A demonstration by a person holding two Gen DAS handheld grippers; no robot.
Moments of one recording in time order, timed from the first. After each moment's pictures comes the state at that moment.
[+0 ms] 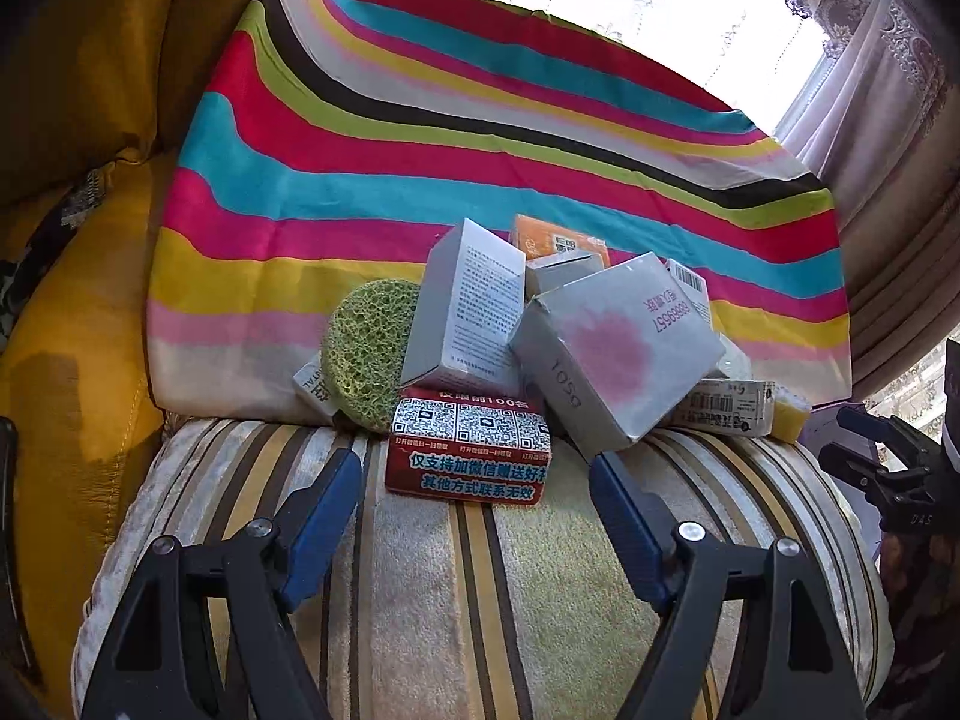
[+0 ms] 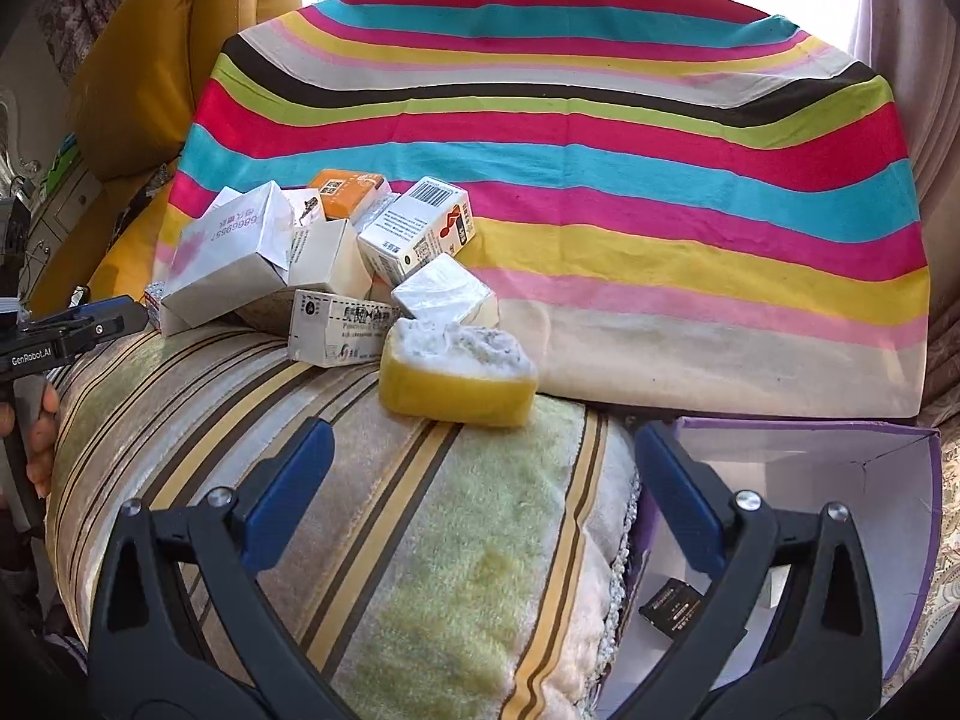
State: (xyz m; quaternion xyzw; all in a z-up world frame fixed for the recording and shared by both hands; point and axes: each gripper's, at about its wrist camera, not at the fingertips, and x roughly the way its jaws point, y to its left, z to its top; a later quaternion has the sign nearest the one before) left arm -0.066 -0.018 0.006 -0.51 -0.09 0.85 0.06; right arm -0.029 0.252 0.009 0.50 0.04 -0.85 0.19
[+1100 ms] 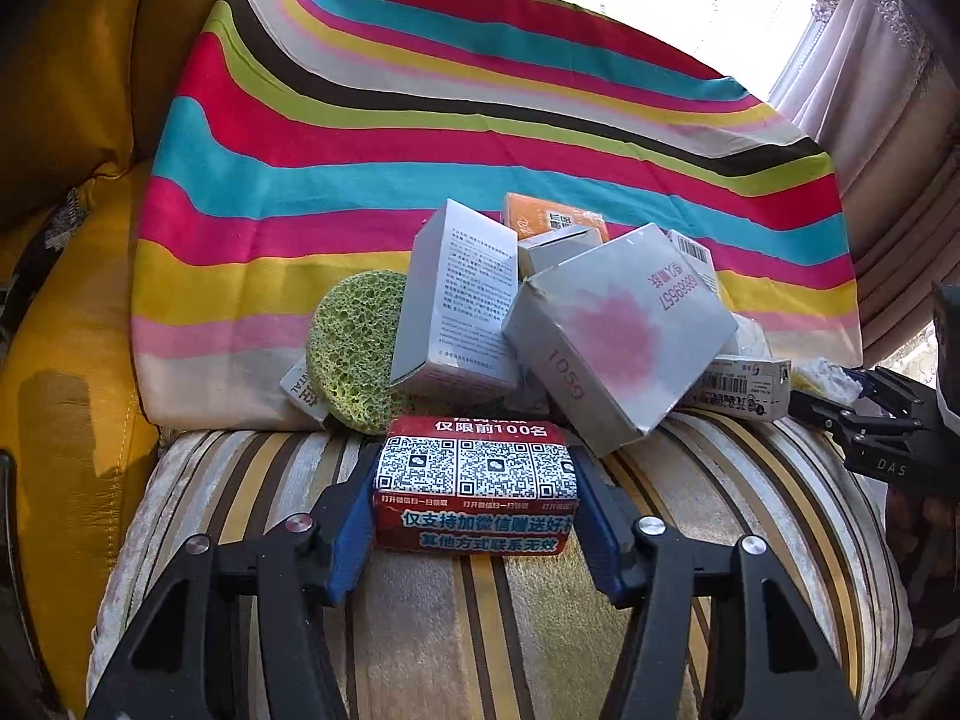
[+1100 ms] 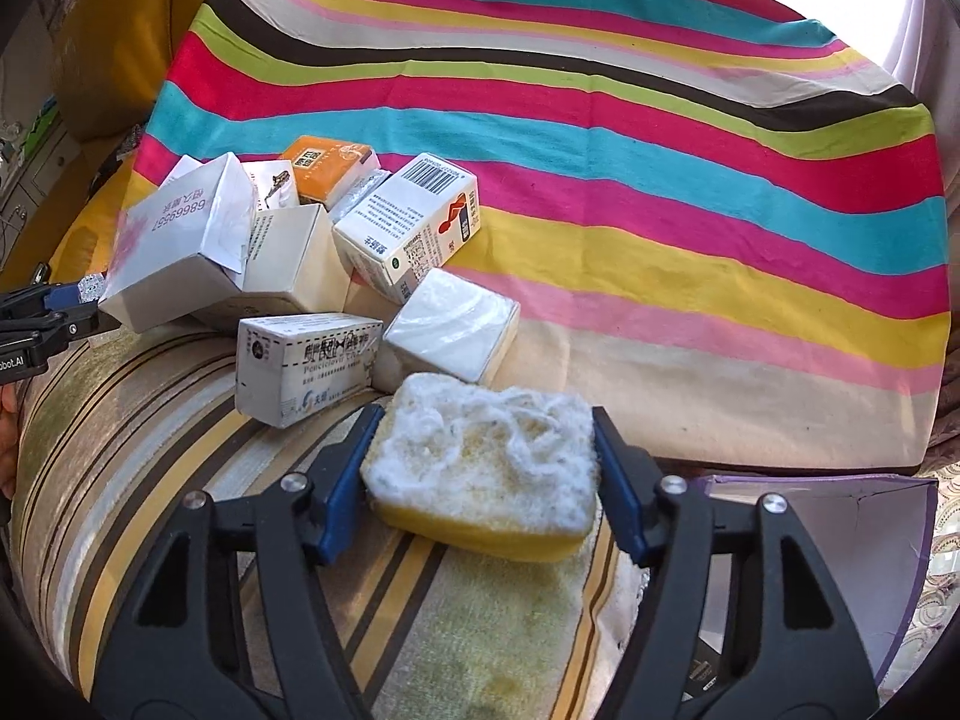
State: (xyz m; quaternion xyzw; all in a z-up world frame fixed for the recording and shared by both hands) left arm -0.068 -0.013 0.002 -0.52 -0.06 0.85 0.08; right arm -0.052 0.226 -0.008 0.52 0.09 -0.83 0.17
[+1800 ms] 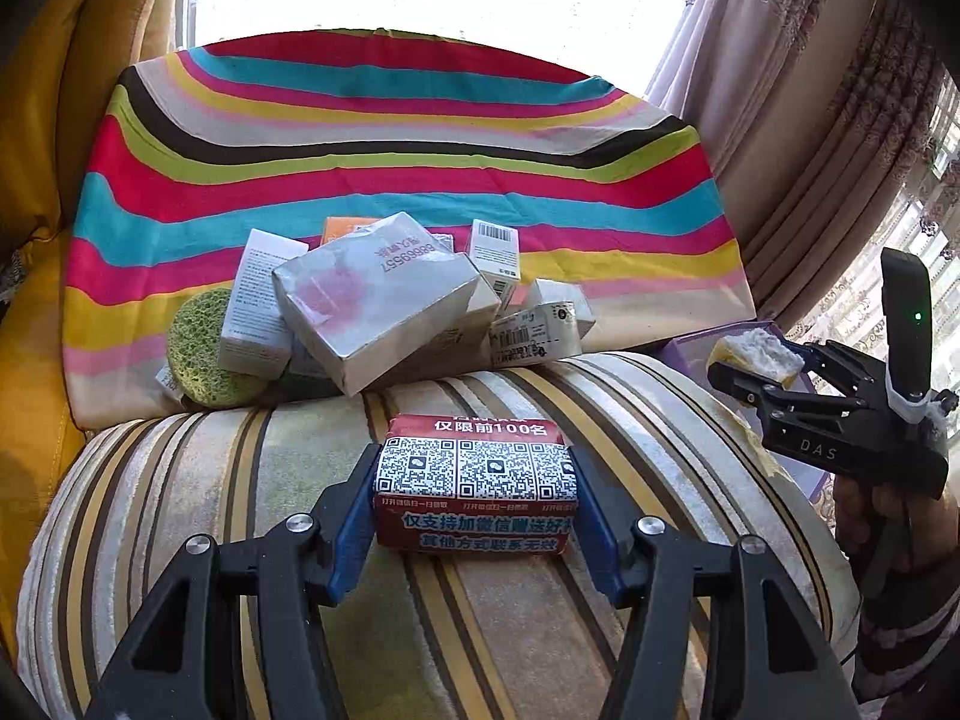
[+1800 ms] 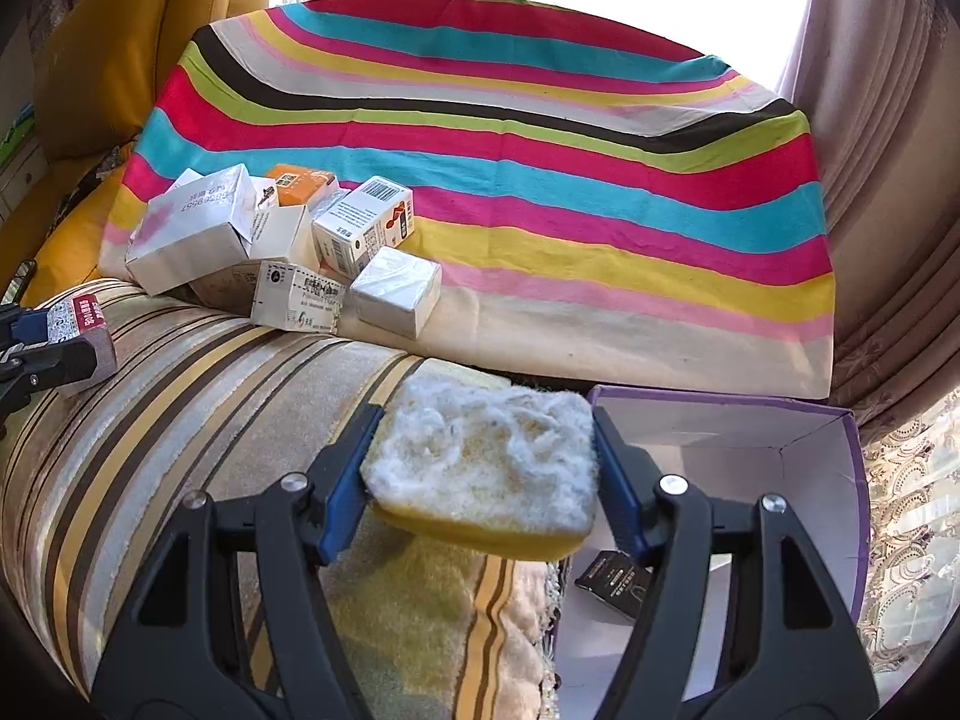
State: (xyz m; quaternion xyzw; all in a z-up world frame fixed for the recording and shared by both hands) left arm -0.010 0.067 0.036 -0.47 -0.04 0.86 0.19; right arm 0.020 0.262 0.028 0.46 0.10 -0.88 0.08
